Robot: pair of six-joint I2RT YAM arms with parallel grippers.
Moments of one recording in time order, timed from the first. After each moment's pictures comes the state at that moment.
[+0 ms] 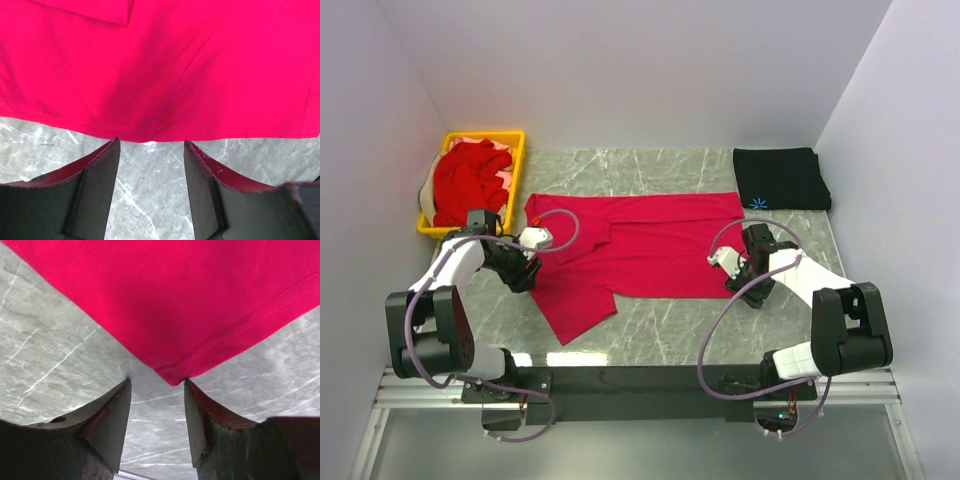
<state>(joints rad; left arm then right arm) 0.14 1.39 0.85 -0.78 0.52 0.98 0.15 1.40 0.70 -0.71 -0.01 -0.82</state>
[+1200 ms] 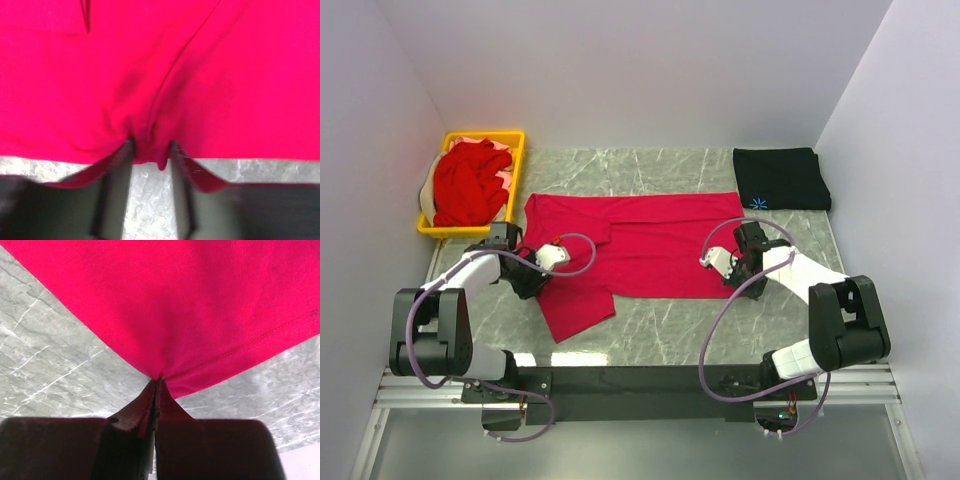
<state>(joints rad) 0.00 1.40 0.69 -0.57 0.39 1.01 0.20 1.44 0.72 -0.67 -0.01 -0.87</state>
